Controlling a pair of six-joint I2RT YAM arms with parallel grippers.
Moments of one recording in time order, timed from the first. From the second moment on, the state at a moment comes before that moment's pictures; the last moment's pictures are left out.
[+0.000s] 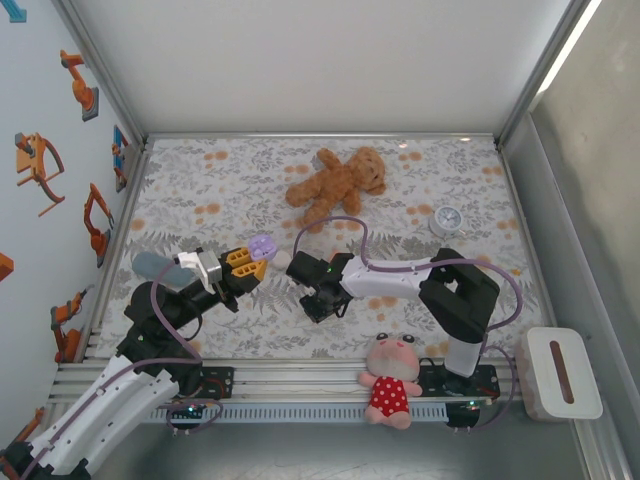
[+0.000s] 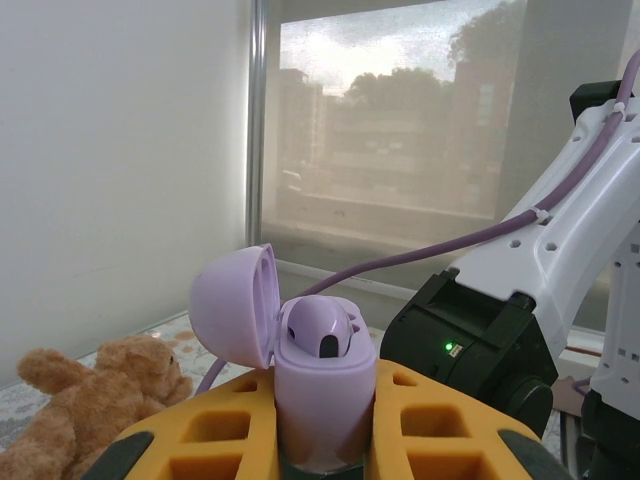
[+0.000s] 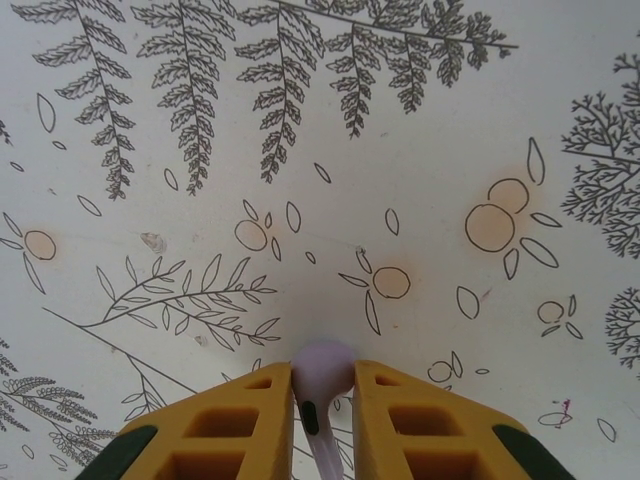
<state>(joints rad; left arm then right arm) -0.67 0.35 0.36 0.24 0.41 -0.13 1.08 1.81 1.13 -0.67 -0.08 0.43</state>
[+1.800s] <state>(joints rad) -0.67 0.35 0.36 0.23 0.38 -0.13 1.08 1.87 1.17 -0.63 -0.19 0.32</state>
